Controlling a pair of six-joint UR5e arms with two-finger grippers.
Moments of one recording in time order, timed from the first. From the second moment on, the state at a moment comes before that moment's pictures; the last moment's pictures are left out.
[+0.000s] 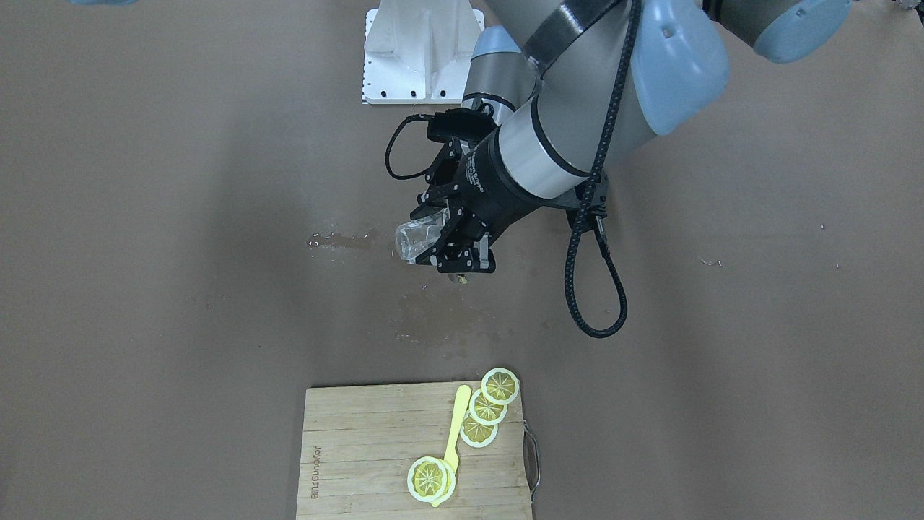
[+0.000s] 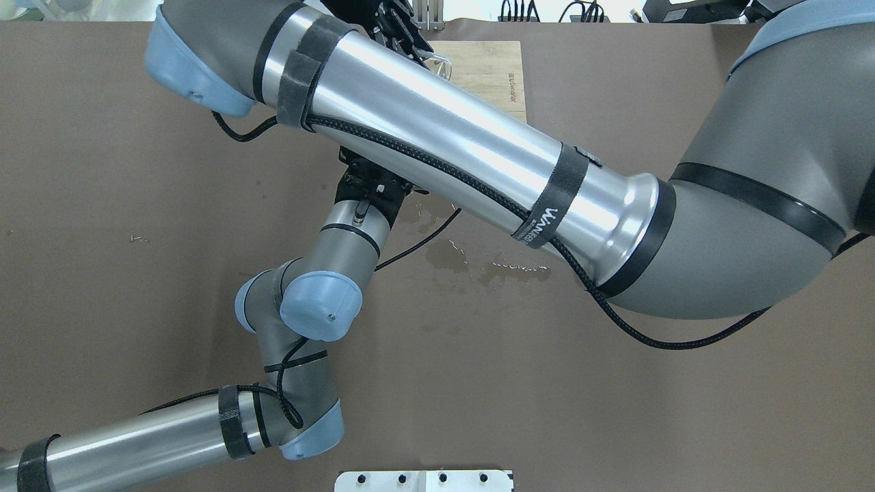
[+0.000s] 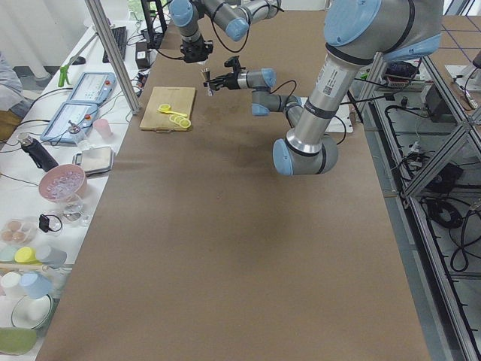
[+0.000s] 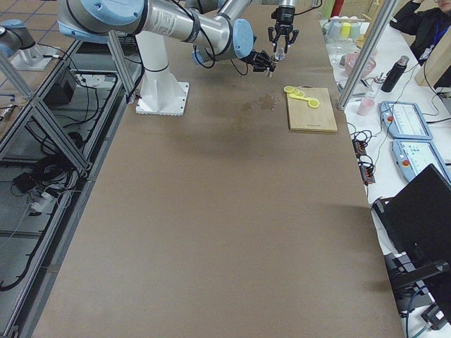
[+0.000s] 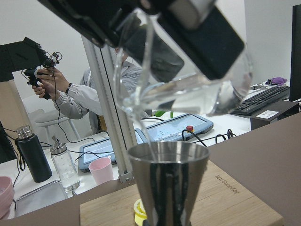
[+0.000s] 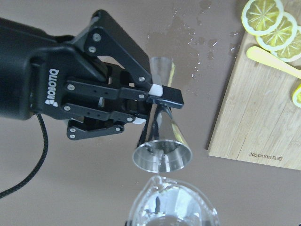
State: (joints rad) left arm -0.37 -2.27 -1.44 -2.54 -0.76 -0.57; right arm 0.75 0.00 0.86 -2.28 1.77 -0.87
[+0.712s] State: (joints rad) left arm -0.37 -2.27 -1.44 -2.54 -0.76 -0.57; right arm 0.82 -0.08 0.96 -2.15 1.90 -0.83
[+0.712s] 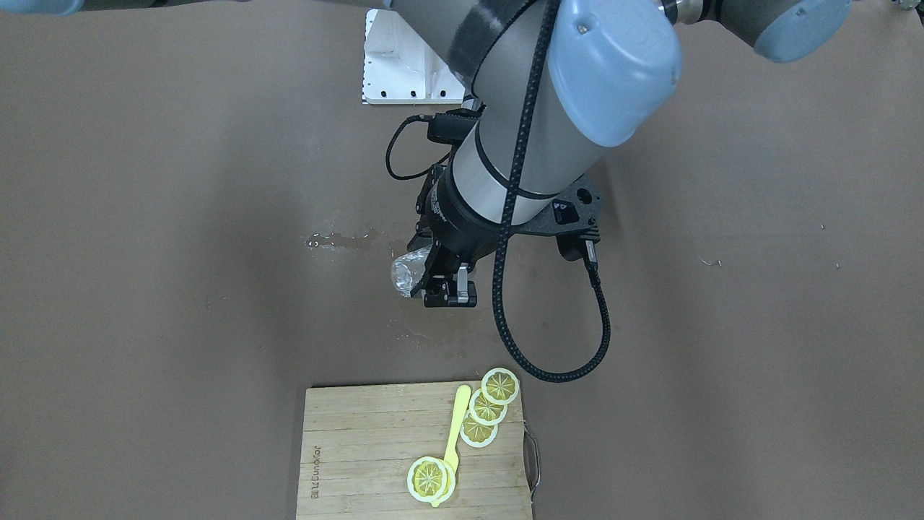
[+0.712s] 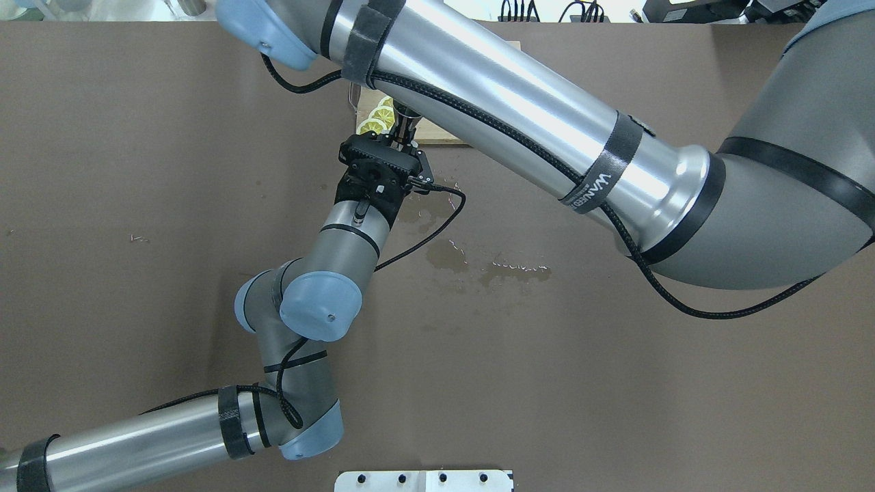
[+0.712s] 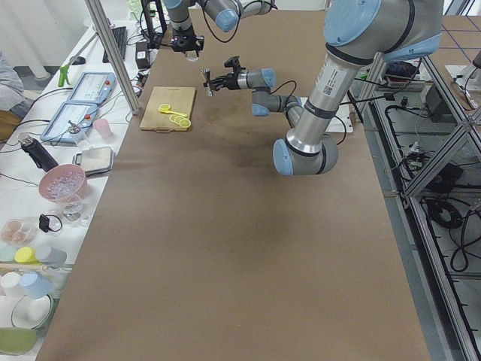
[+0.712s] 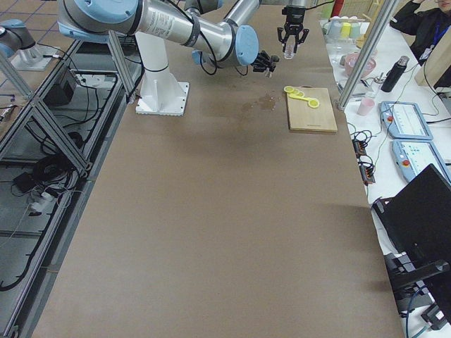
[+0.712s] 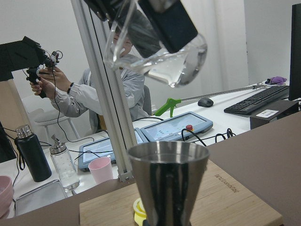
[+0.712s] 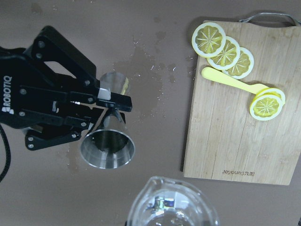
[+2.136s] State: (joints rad) left arm -0.39 -2.22 -1.45 -2.66 -0.78 -0.47; right arm 1.03 -0.80 1.70 -1.73 2.30 -0.56
